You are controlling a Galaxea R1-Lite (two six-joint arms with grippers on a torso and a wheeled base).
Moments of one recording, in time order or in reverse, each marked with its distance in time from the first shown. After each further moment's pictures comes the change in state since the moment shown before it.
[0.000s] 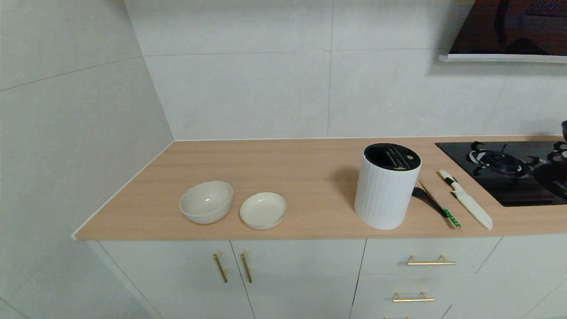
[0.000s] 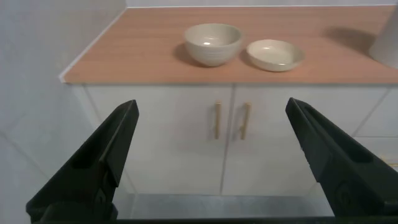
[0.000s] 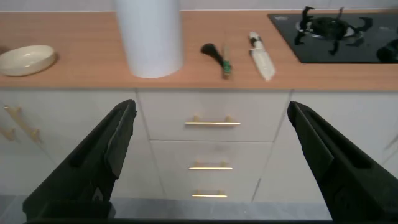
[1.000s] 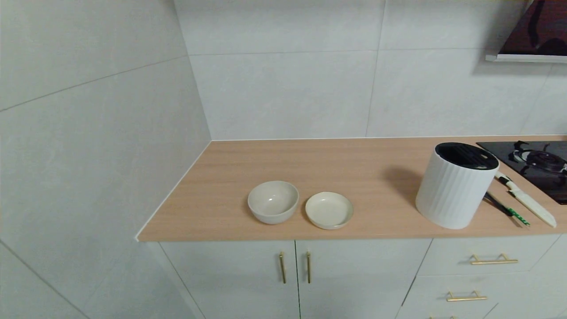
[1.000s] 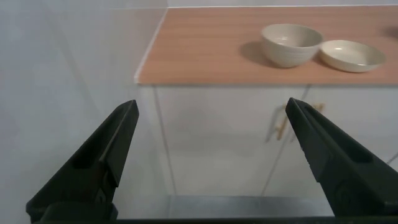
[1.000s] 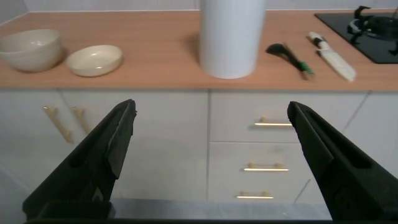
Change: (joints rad) left arm 0.000 0.000 0.000 0.000 0.000 0.000; right arm 0.000 0.000 0.000 0.000 0.000 0.000
